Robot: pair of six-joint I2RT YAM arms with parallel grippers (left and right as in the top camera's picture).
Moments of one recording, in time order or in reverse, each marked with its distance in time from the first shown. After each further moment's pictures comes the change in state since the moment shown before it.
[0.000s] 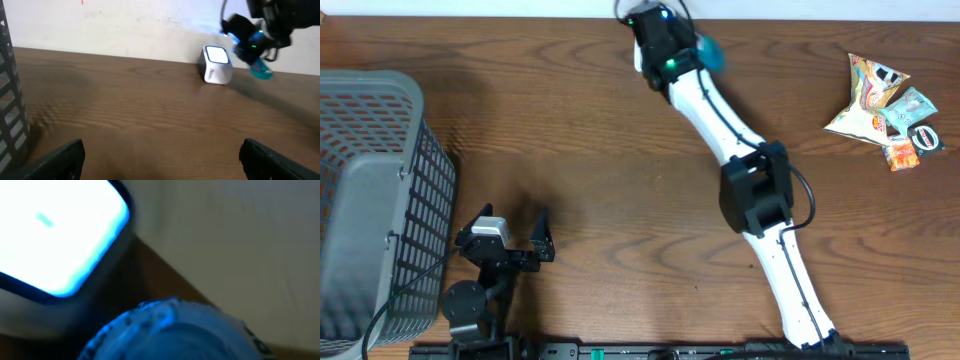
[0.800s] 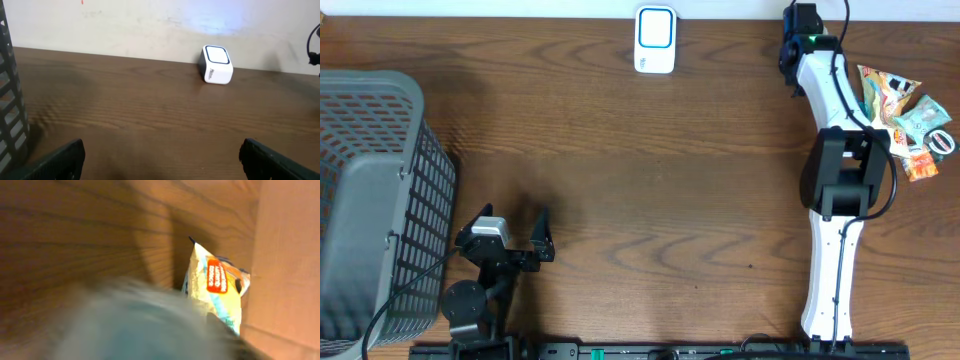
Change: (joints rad) left arm 0.000 0.000 0.000 0.000 0.000 0.000; right arm -0.451 -0.066 -0.171 -0.338 0.057 0.291
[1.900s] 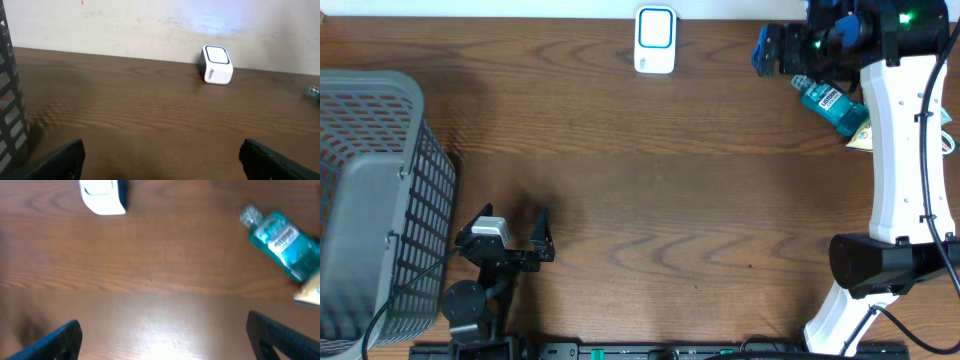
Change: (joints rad) left arm 0.000 0.000 0.000 0.000 0.000 0.000; right arm 0.100 -0.627 0.067 -0.600 -0.925 0.400
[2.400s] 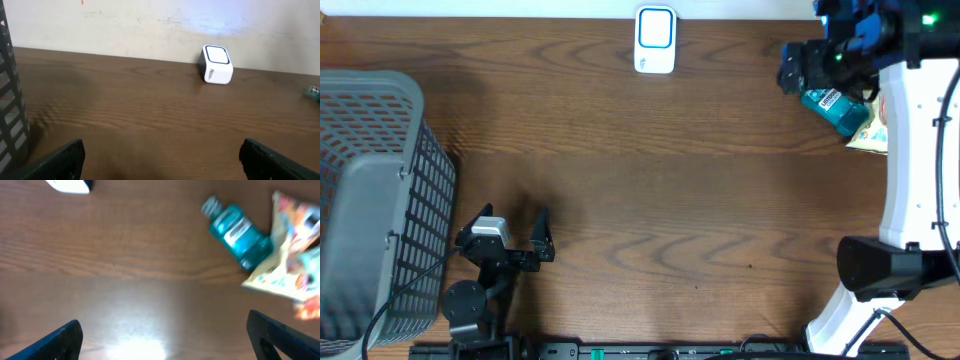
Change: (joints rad) left arm 0.000 0.000 0.000 0.000 0.000 0.000; right arm -0.058 -0.028 -0.001 -0.054 0.080 -0.177
